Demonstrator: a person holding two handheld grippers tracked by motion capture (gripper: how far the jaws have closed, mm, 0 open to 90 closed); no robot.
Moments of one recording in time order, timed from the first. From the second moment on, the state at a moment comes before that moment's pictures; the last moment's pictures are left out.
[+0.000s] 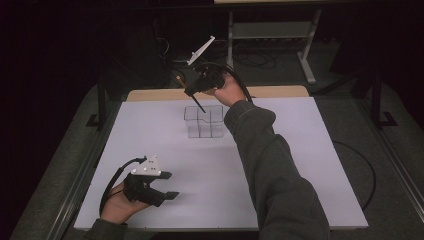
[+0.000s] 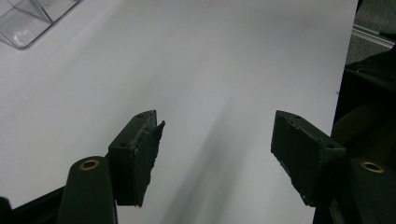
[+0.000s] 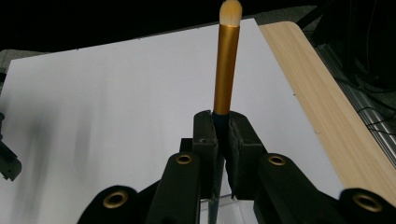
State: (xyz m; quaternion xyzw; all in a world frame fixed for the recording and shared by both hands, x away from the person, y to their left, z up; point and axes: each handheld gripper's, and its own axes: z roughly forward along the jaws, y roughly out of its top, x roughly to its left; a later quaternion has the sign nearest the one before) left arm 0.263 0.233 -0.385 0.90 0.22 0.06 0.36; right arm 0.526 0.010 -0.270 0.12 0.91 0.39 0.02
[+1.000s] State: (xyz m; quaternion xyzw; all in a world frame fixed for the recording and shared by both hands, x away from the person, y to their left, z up) left arm 0.264 0.237 -0.384 0.90 0.22 0.06 0.37; right arm 0.537 0.010 -0.287 0.13 0.91 0.39 0.02
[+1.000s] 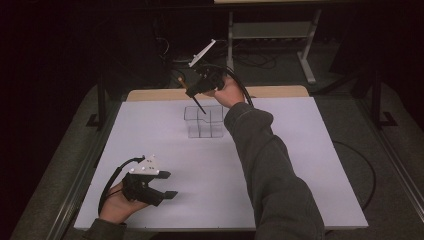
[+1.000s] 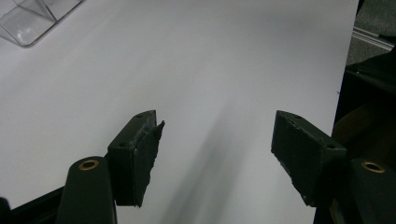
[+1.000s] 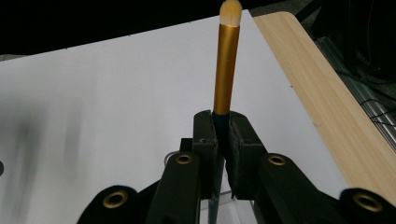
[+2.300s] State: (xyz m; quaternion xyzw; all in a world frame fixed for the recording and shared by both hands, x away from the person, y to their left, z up) left arm 0.264 0.238 -0.384 0.90 0.22 0.06 0.37; right arm 0.542 0.006 -0.303 0.15 0.91 0.39 0.01
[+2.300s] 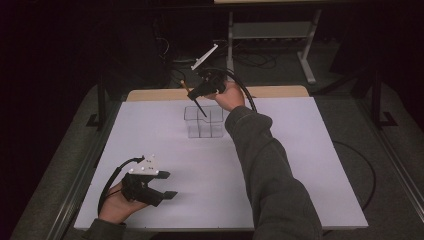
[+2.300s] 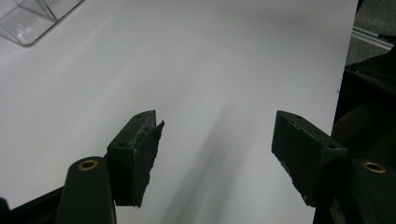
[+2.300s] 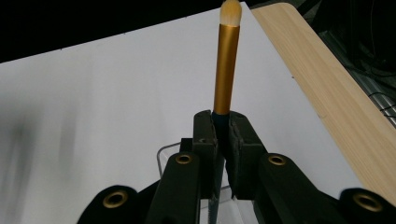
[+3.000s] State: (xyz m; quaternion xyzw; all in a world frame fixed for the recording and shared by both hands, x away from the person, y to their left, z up) left arm 0.264 0.238 -0.384 0.90 0.21 0.06 0.37; right arm 0.540 -0.003 -0.315 0.16 0.90 0.40 0.00
